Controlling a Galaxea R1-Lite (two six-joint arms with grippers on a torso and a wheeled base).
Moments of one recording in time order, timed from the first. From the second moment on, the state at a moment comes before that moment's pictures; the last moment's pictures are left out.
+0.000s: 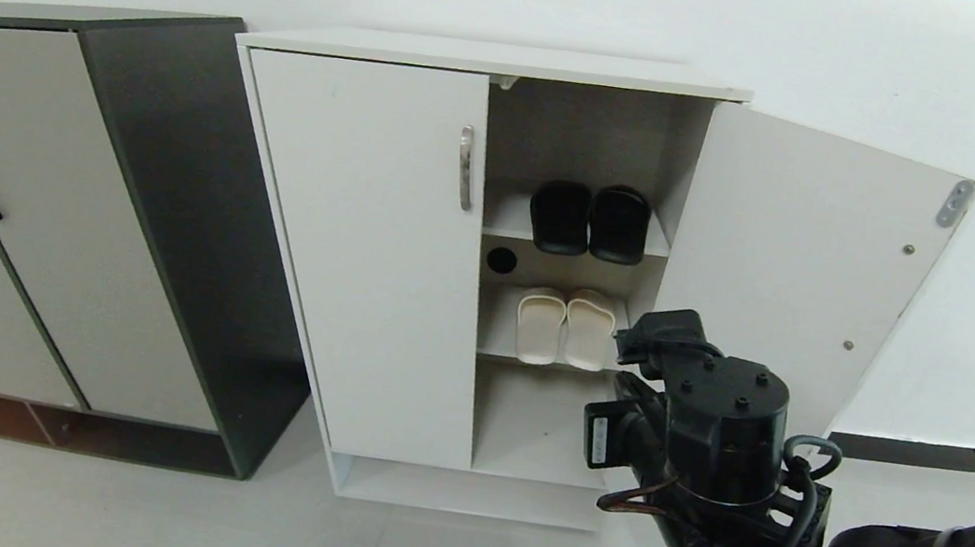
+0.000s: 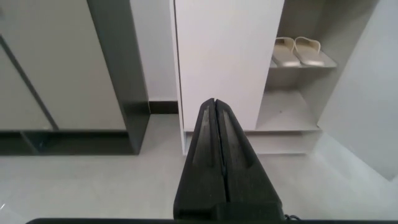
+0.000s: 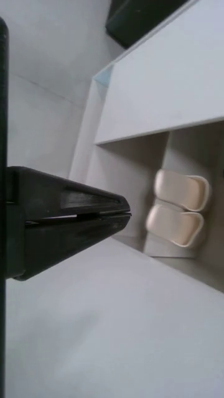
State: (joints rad) left arm 0.00 0.00 0.00 0.00 0.02 0.00; right arm 0.89 1.87 -0.81 -0.86 -0.72 0.06
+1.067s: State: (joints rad) left arm 0.00 0.00 0.00 0.00 0.02 0.00; right arm 0.89 1.91 -0.80 -0.88 -0.73 0.06
